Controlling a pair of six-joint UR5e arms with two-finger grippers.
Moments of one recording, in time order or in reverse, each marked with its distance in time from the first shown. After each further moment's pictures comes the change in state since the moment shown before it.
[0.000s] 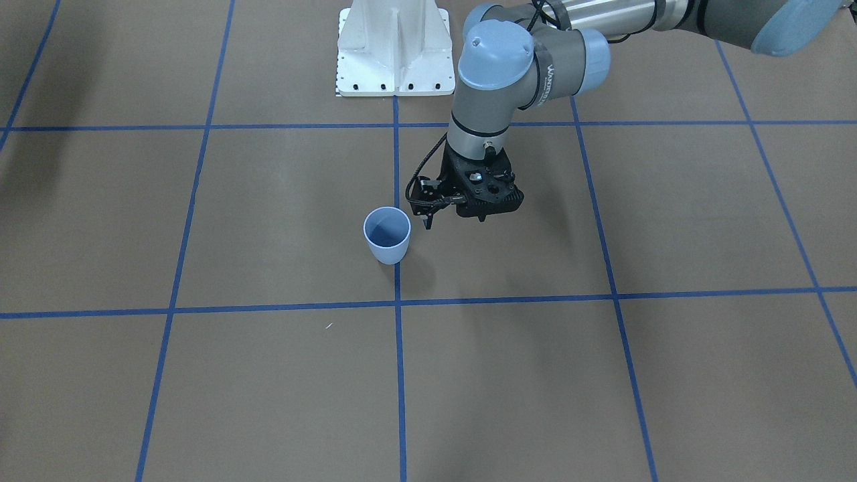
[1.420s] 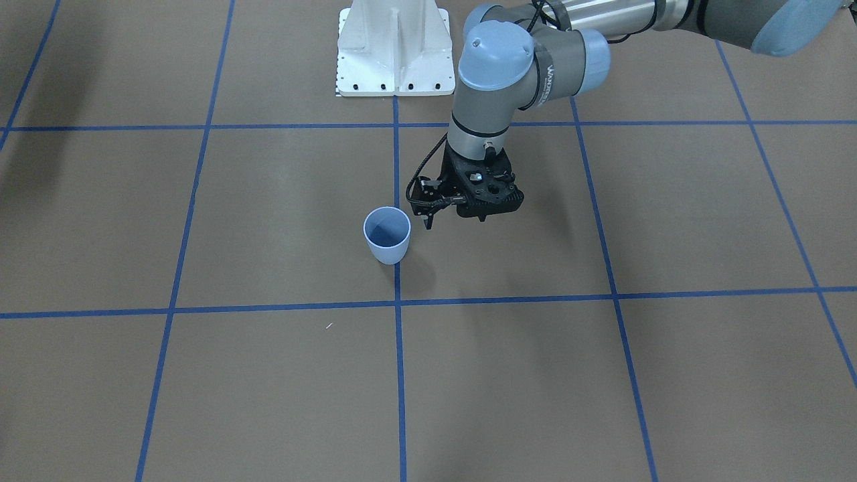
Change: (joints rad) left arm 0.002 0.001 0.001 0.000 0.000 -0.002; right arm 0.018 0.001 0.009 -0.003 -0.026 -0.005
